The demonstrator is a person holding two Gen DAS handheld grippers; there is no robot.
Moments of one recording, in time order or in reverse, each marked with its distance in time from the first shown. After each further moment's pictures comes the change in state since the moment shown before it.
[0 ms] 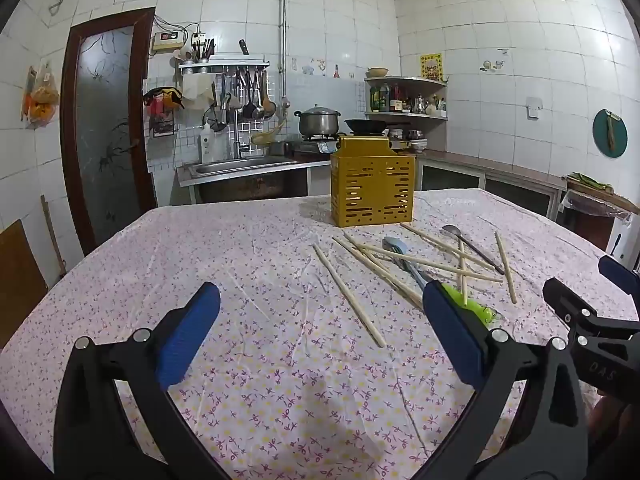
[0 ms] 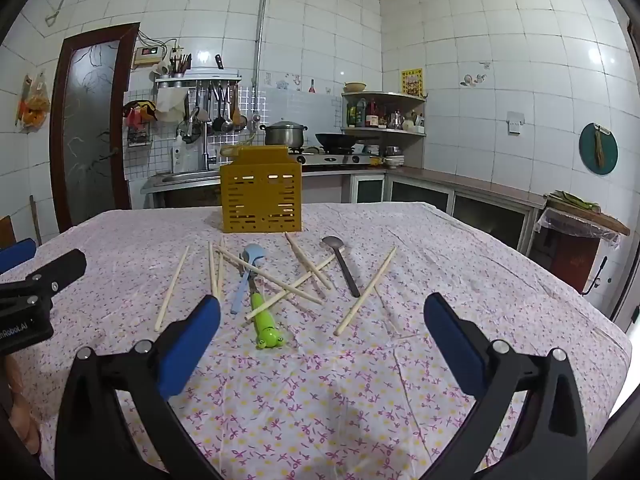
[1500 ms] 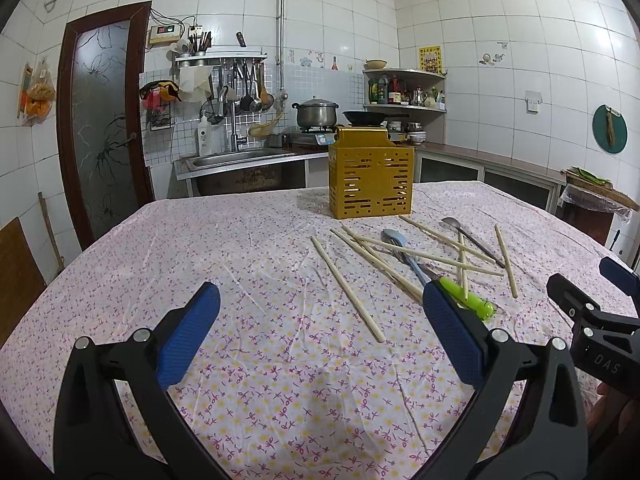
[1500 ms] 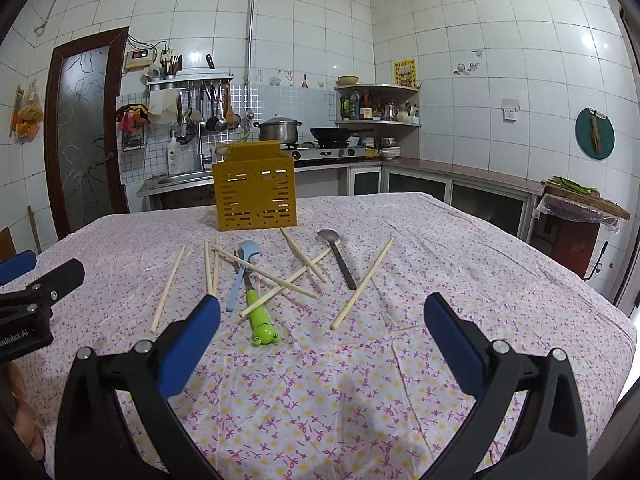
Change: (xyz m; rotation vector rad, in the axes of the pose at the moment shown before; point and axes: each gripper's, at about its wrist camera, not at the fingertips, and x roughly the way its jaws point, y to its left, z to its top) left arm 0.008 0.001 -0.003 -0.005 0.044 -0.008; right arm 0.008 -0.005 -0.007 0.038 0.022 0.003
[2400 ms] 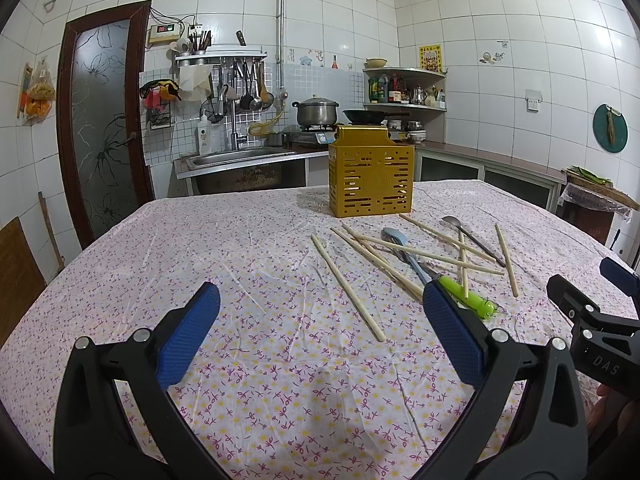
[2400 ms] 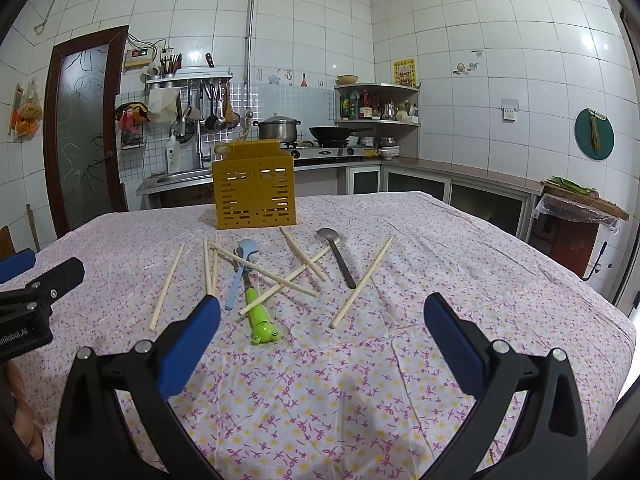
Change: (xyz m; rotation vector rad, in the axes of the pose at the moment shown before) left arm -0.001 0.000 0.000 0.001 0.003 0.001; right arm 0.002 0.000 0.002 0.002 0.008 -0.002
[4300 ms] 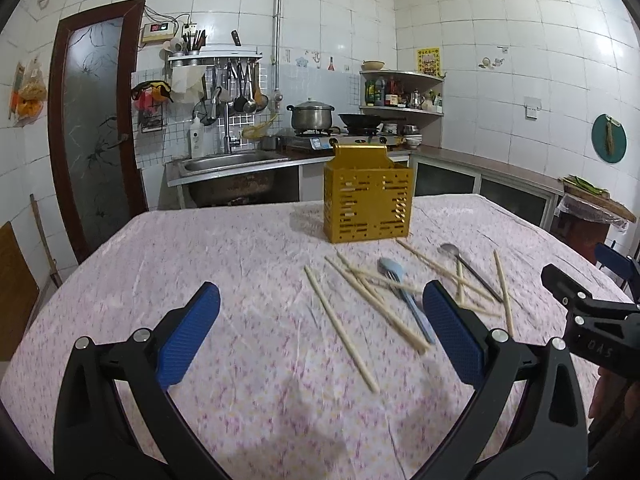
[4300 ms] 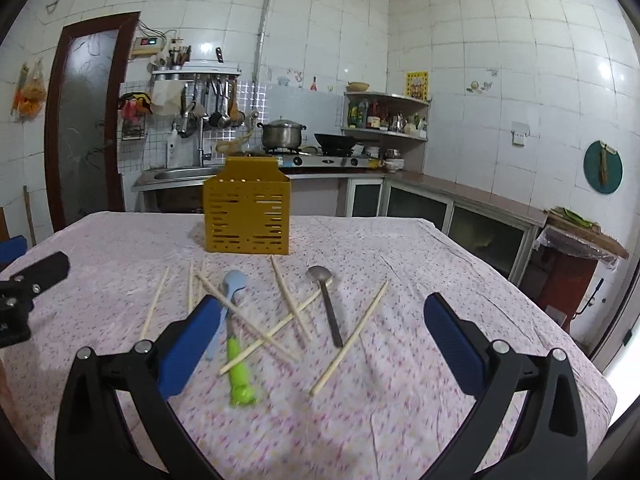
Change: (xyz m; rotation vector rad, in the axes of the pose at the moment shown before) left arm 0.027 -0.001 0.053 -0.007 0.006 -0.023; right arm 0.036 -0.007 0.065 -0.077 0.009 -0.018
